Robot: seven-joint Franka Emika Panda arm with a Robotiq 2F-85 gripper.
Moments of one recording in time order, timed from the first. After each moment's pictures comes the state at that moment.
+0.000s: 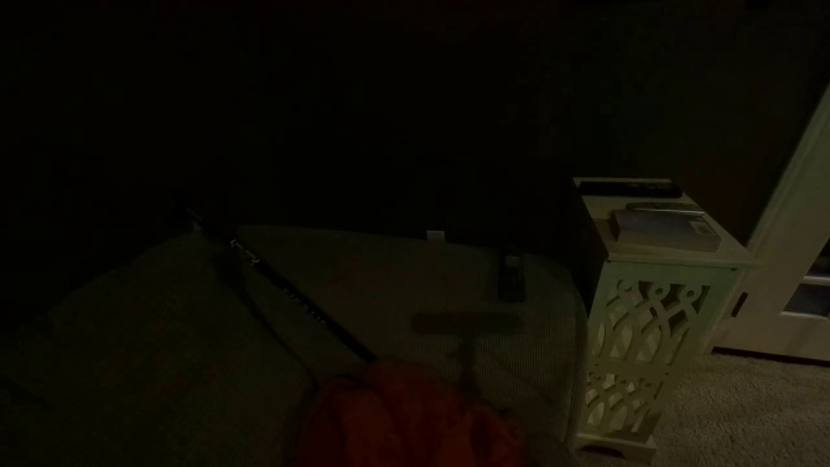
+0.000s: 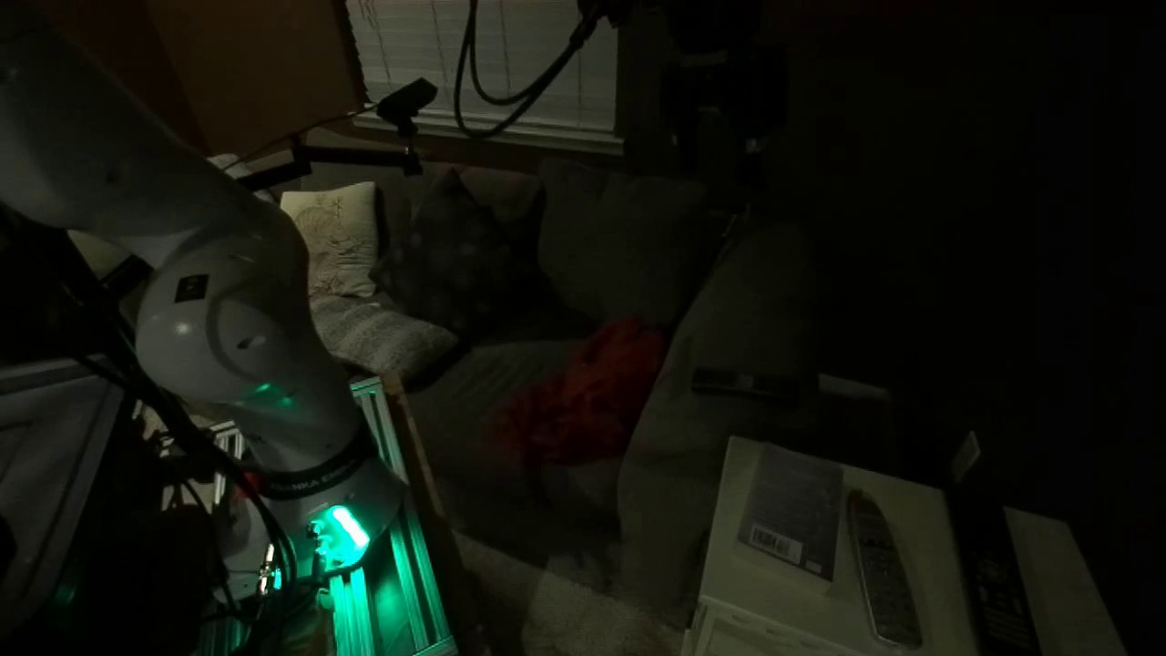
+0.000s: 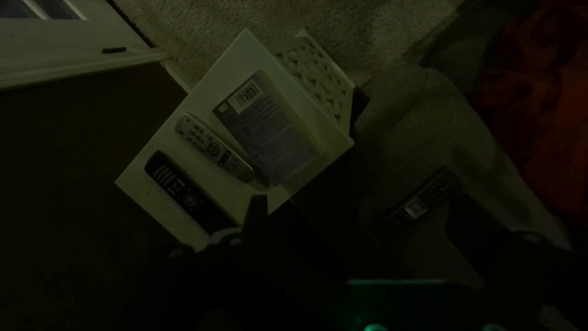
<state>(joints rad) -0.08 -0.41 -0.09 -2.18 -0.25 1.85 -0.02</state>
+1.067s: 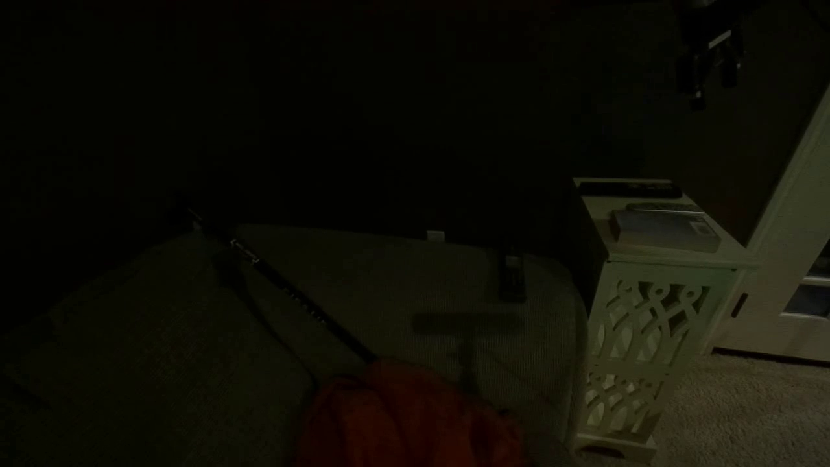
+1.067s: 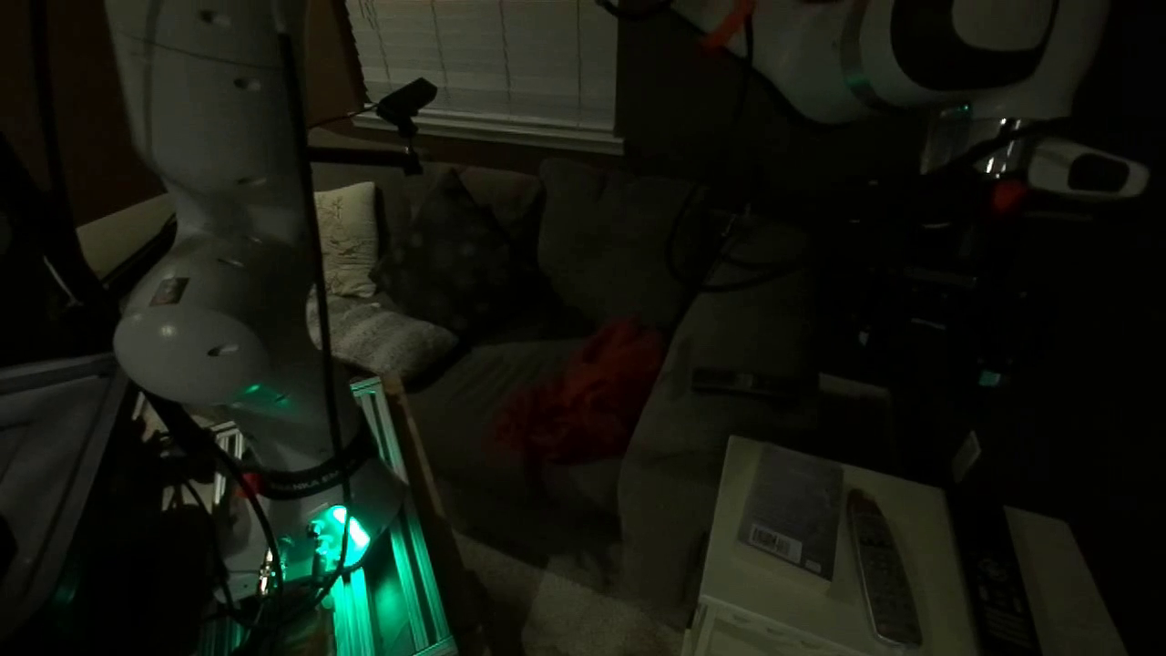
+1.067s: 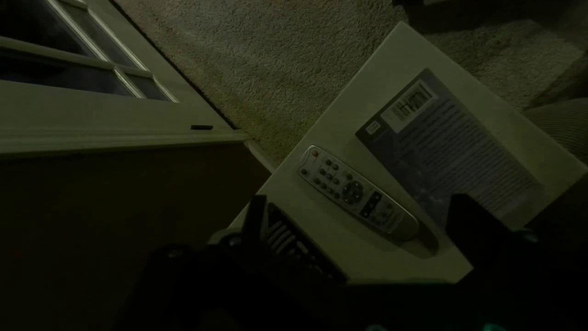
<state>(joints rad) -0.23 0.29 -0.24 -1.72 -0.35 1.87 -0.14</state>
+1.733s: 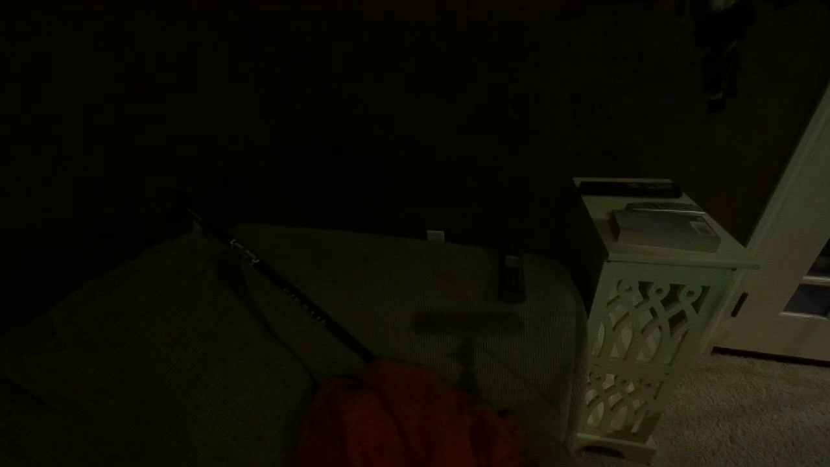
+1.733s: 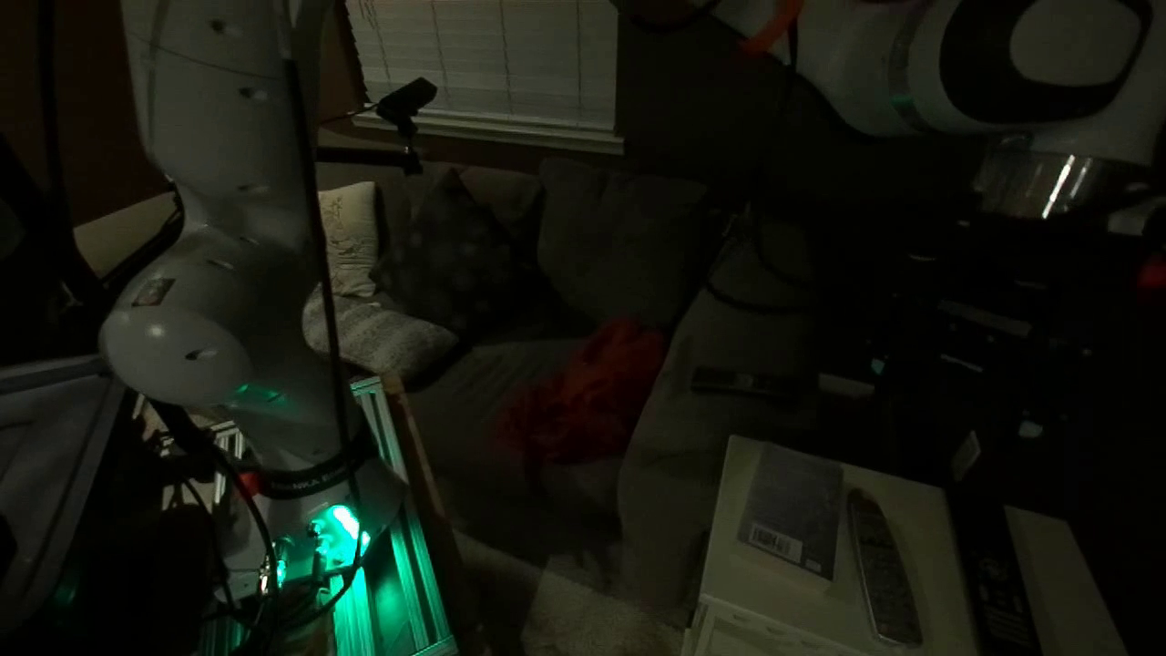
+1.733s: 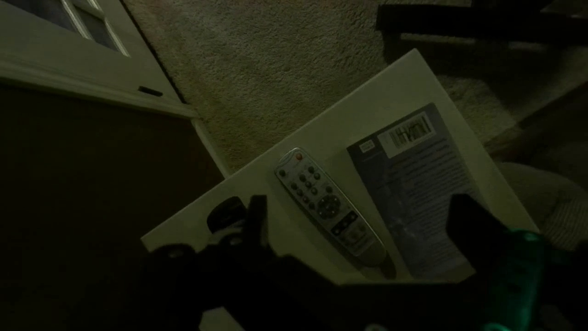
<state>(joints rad) -0.34 0.36 -0.23 -1.65 -0.22 1.85 -0.56</state>
